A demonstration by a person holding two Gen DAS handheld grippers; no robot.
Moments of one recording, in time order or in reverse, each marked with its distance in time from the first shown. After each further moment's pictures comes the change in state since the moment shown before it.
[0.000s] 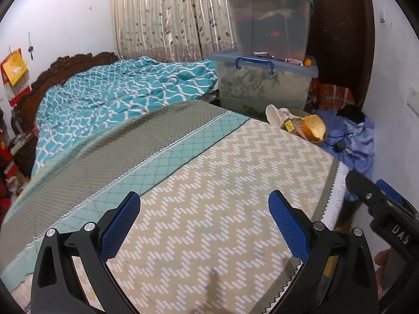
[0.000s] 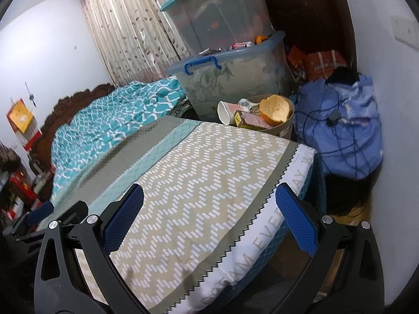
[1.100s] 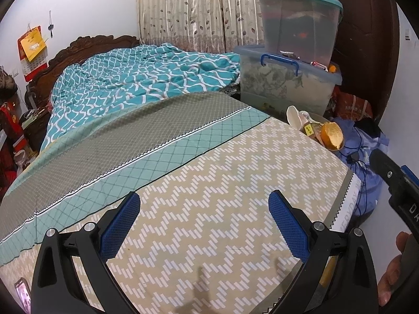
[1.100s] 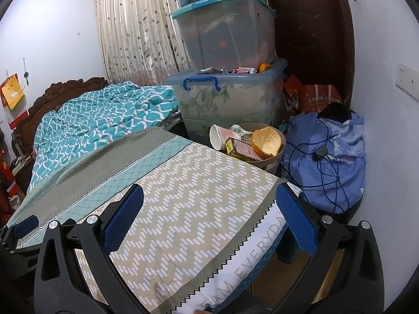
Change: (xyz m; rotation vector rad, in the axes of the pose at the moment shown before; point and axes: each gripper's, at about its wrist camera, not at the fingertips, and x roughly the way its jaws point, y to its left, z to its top) left arm 0.009 0.010 -0.001 -0.114 0.046 0.080; right arm -0.005 0.020 0.034 -0.106 -0.065 -0.089
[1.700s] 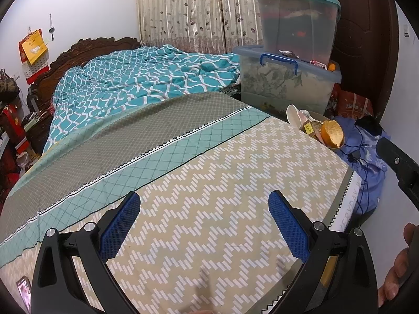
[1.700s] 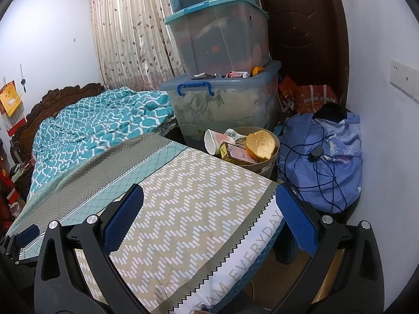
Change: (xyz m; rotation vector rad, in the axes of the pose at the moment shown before) left arm -0.006 -0.003 -0.003 0.008 -0.009 0.015; right arm -0.009 -0.009 0.005 0.020 -0.016 -0.012
